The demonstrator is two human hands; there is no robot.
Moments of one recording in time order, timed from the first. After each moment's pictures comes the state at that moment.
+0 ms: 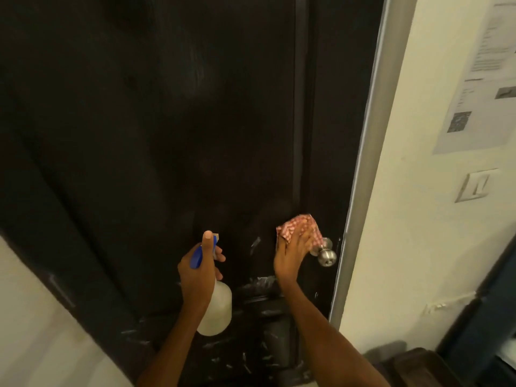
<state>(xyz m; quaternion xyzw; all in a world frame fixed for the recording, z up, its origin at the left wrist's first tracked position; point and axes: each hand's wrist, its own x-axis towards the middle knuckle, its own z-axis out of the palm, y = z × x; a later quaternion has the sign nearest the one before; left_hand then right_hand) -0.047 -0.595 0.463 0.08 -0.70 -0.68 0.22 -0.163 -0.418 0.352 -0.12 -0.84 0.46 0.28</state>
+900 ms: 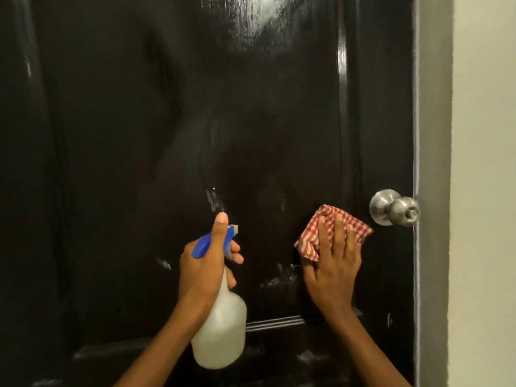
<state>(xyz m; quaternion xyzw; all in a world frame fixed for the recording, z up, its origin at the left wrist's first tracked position) -0.123 -0.640 0.248 -0.09 -0.70 -0.66 0.27 -0.223 -0.422 0.157 0.03 -0.80 0.21 0.56</state>
